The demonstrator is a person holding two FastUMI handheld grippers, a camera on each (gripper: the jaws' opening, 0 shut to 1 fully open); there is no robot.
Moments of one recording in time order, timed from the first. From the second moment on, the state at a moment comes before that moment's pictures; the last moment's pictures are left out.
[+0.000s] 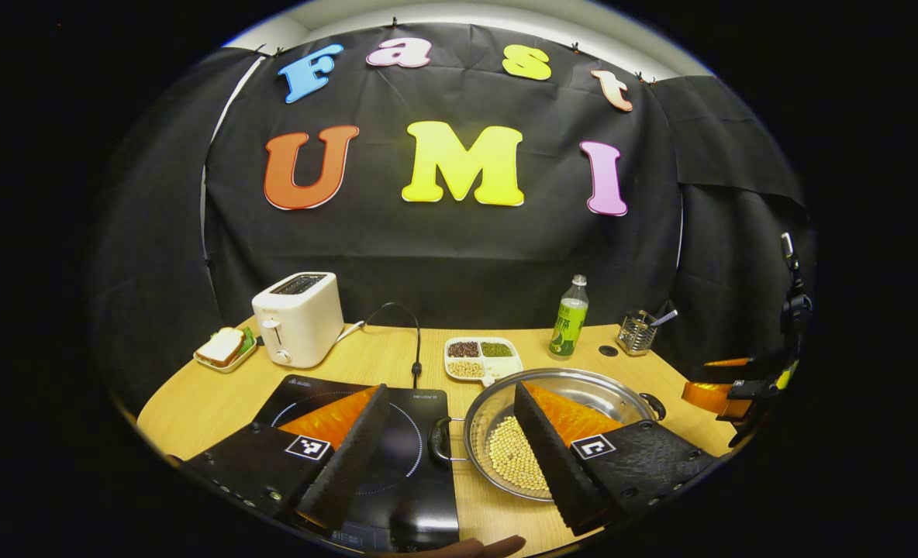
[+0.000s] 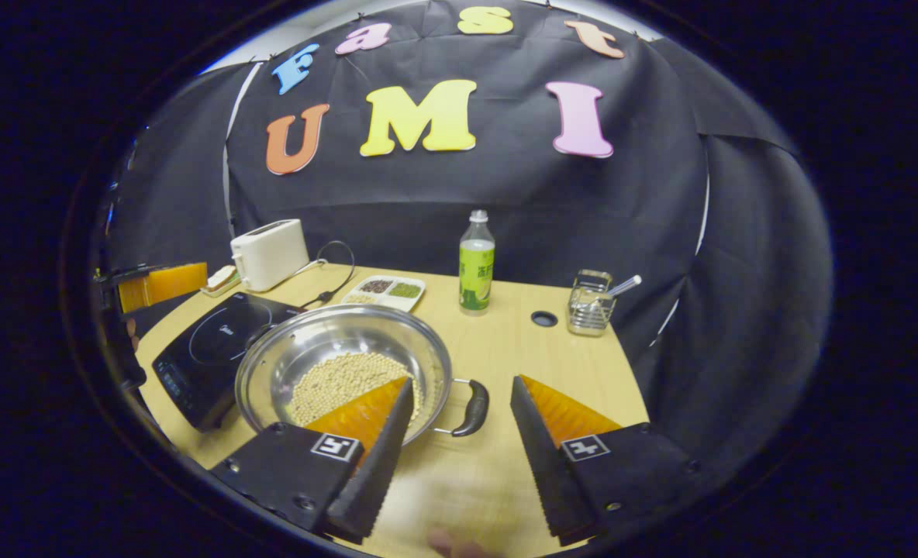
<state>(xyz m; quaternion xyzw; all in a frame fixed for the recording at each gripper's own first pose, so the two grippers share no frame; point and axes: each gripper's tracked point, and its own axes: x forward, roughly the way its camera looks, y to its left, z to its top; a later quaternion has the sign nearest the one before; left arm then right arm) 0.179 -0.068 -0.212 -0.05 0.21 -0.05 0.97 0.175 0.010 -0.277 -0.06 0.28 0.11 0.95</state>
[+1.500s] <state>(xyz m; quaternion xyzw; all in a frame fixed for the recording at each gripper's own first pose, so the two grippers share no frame) 0.210 -0.079 -0.358 0.01 0.36 -0.02 0.93 0.222 0.023 -0.388 -0.02 0.36 0.06 0.93</state>
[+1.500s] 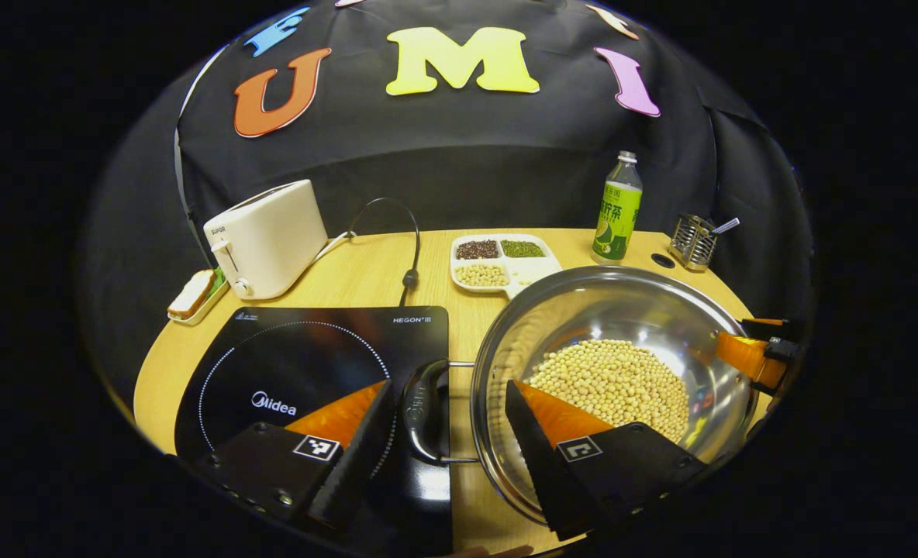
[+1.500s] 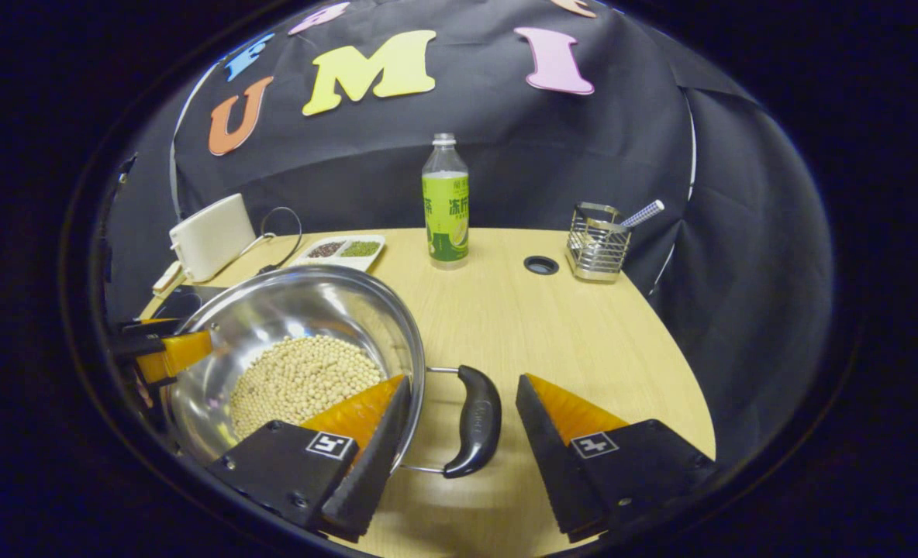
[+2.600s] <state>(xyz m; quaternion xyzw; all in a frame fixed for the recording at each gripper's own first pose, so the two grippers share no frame) 0.170 -0.080 -0.307 -0.03 0.34 -0.05 0.94 0.170 0.016 -0.330 -0.03 0.33 0.01 0.94</state>
